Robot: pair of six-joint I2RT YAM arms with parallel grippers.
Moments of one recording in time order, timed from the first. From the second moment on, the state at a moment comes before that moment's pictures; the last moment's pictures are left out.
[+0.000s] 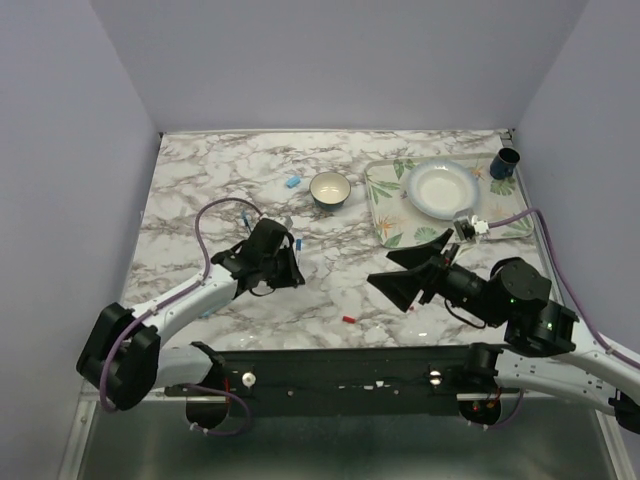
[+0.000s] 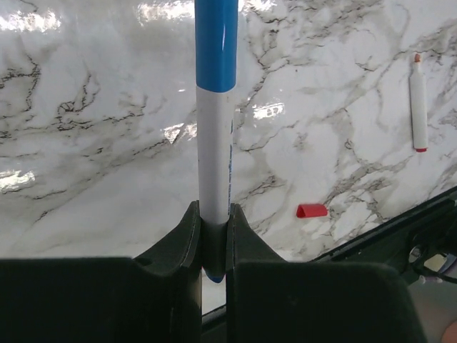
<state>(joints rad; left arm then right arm) -0.61 1.21 0.71 -0.36 0.14 -0.66 1.13 0.58 0.81 -0.16 0.15 0.52</state>
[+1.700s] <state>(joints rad) -0.63 0.89 0.94 -0.45 -0.28 -0.37 0.96 1.27 0.89 -0.70 0.41 0.56</state>
